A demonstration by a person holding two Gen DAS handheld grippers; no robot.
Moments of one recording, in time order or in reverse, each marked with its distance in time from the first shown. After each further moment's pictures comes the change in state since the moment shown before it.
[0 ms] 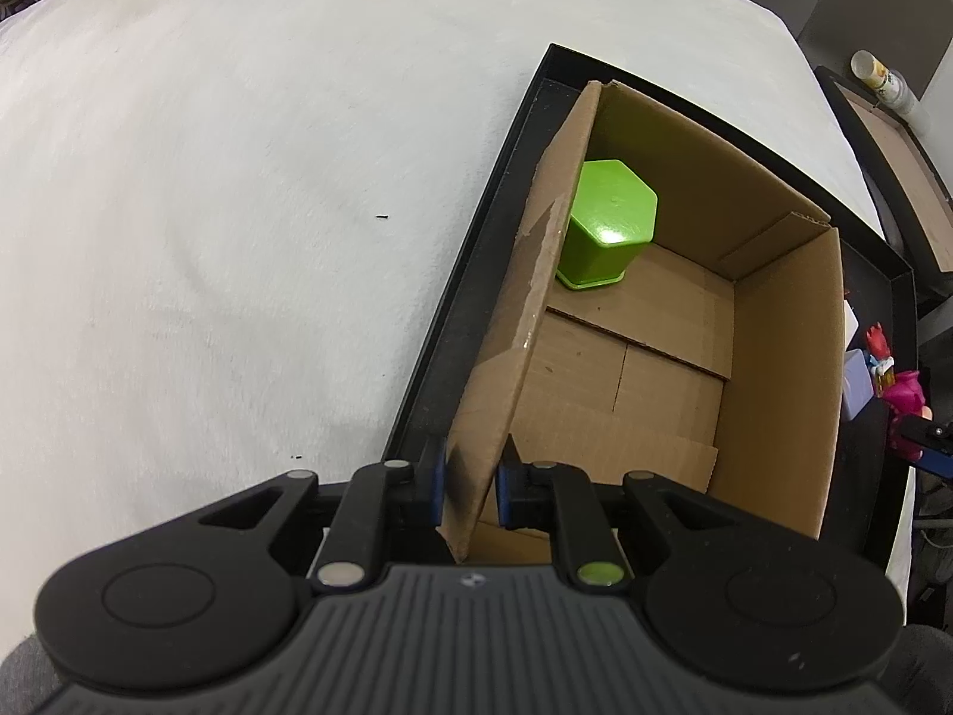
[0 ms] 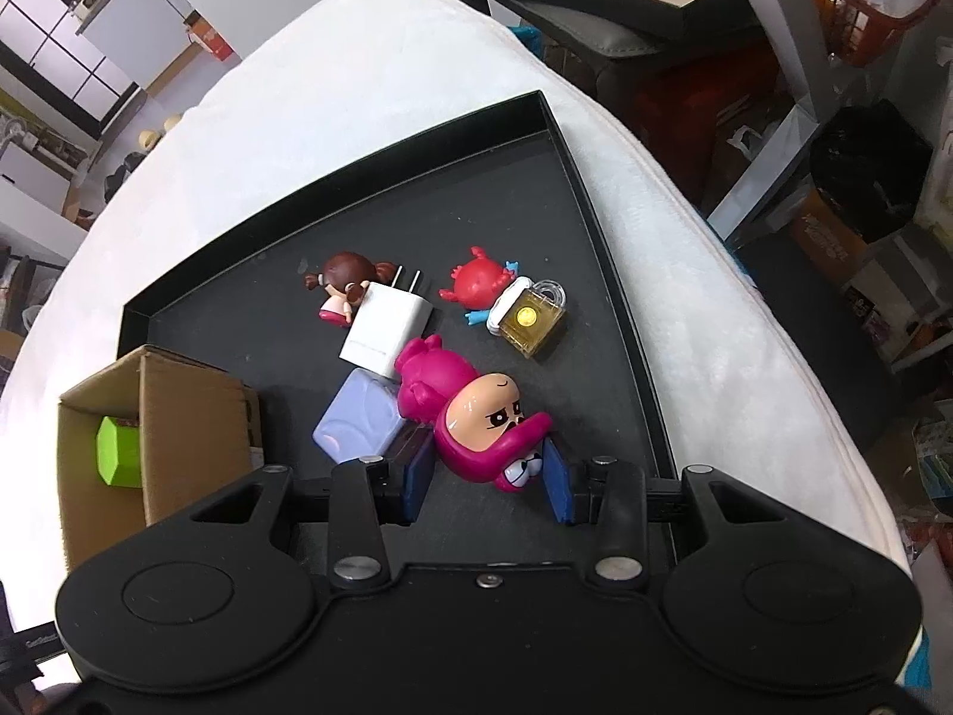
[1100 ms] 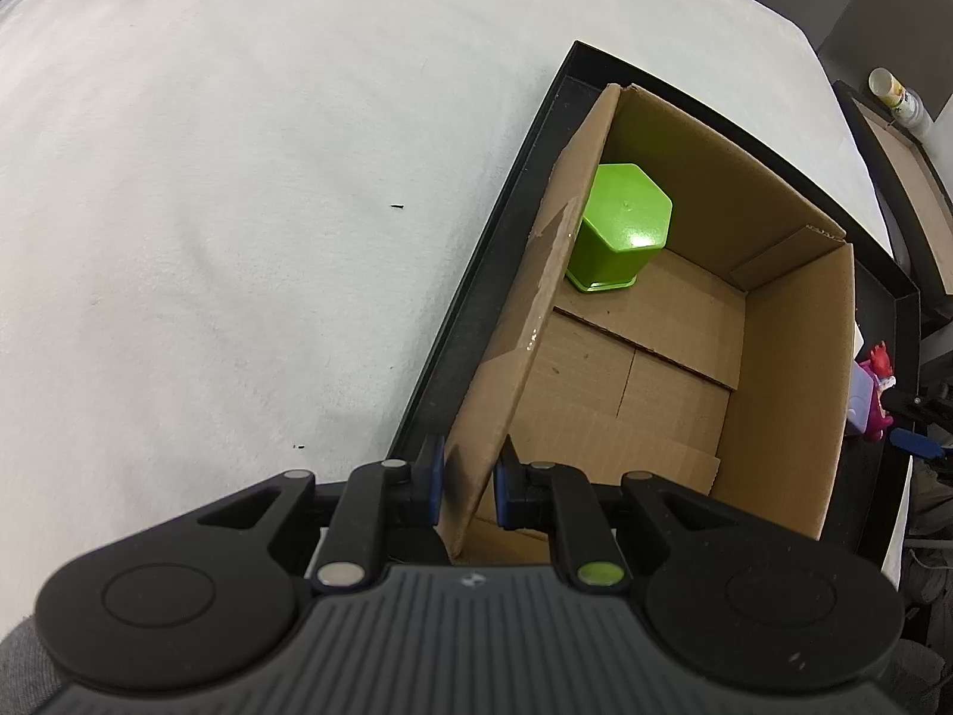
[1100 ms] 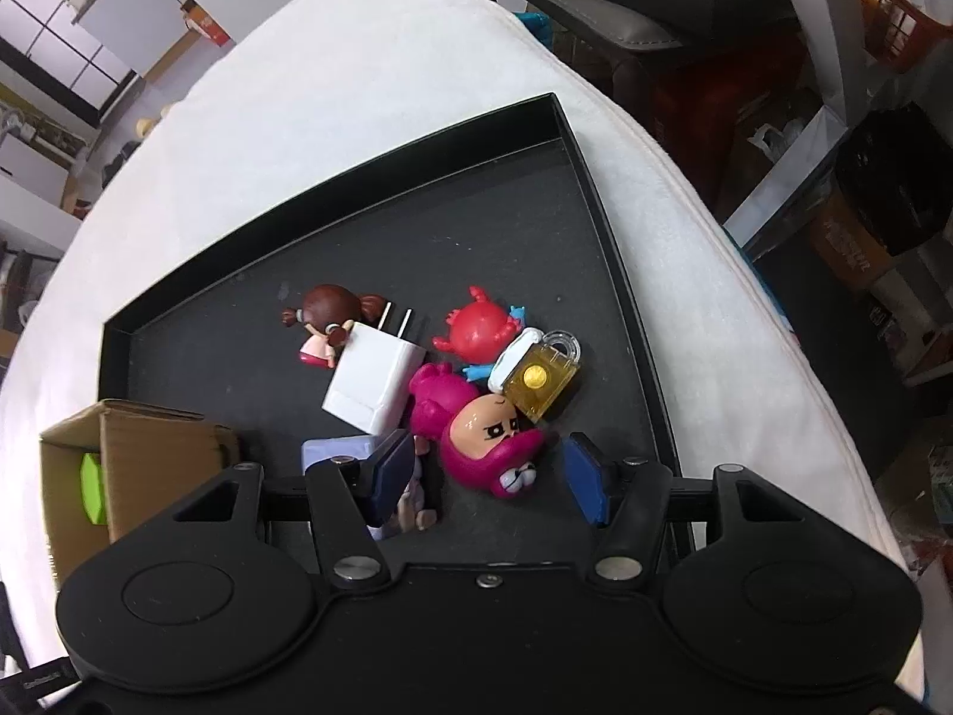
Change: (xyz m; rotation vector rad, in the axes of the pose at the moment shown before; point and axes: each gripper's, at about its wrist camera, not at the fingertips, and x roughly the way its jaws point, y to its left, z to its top) left arm 0.002 0.002 0.003 -0.043 0.022 -0.013; right arm 0.034 0.001 0.030 -0.010 0.047 -0.002
